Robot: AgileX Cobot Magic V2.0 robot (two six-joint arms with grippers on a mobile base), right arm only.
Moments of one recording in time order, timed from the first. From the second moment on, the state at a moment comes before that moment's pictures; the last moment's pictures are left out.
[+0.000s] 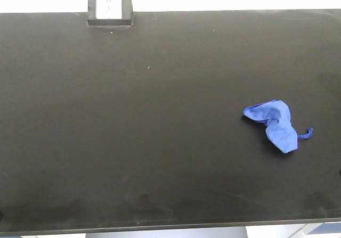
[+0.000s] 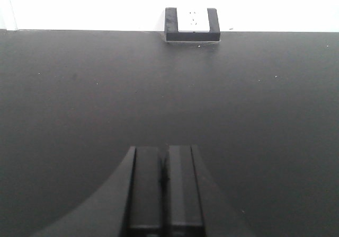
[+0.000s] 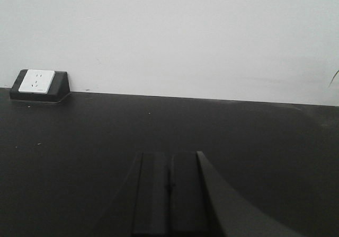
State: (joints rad) arm 0.04 0.26 -0.27 0.29 0.18 -0.30
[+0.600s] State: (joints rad) arm 0.04 0.13 -0.09 0.17 0.17 -0.23
